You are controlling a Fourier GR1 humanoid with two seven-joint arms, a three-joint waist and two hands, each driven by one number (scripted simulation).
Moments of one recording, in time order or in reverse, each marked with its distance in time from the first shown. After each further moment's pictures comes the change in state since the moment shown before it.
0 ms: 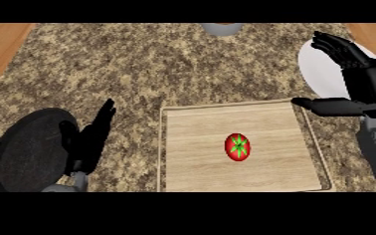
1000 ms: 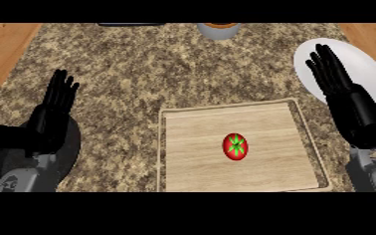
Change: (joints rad) left arm -0.090 0.082 0.193 -0.008 0.123 -0.029 -0.270; right arm 0.175 0.030 0.119 -0.286 -0.098 -0.142 0.277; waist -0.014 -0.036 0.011
